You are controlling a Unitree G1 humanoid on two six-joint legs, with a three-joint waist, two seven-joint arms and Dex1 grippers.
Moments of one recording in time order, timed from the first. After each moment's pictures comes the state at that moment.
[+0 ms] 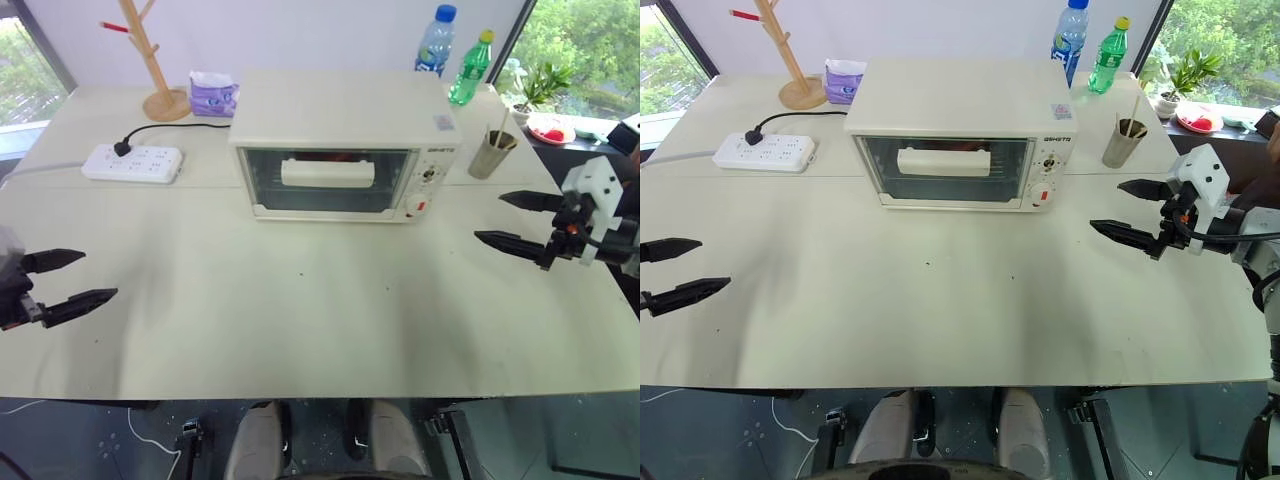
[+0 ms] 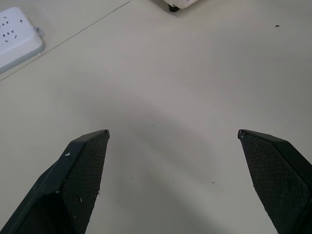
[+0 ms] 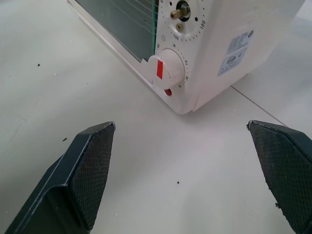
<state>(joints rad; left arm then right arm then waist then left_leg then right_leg) 0.21 1.08 0.71 -0.10 -0.50 0.50 -1.20 -0.34 -1.00 -0.29 0.04 0.47 0.47 1.11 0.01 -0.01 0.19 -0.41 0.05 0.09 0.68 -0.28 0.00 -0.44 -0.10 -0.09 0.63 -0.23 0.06</state>
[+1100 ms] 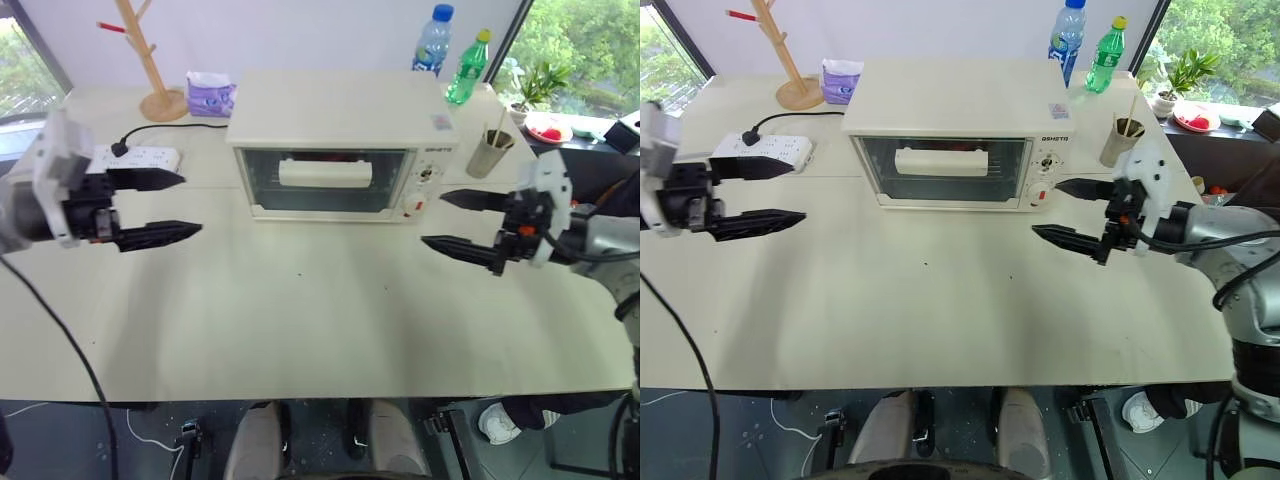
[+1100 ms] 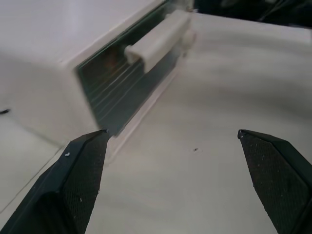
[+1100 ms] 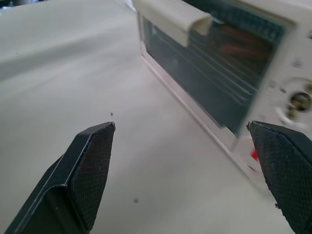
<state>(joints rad) -0.51 1.07 0.24 -0.11 -0.70 0.66 -1.27 -0.40 -0.86 -0.20 -0.28 0.65 0.67 0.99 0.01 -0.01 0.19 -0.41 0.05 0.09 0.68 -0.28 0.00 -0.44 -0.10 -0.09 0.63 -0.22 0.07</state>
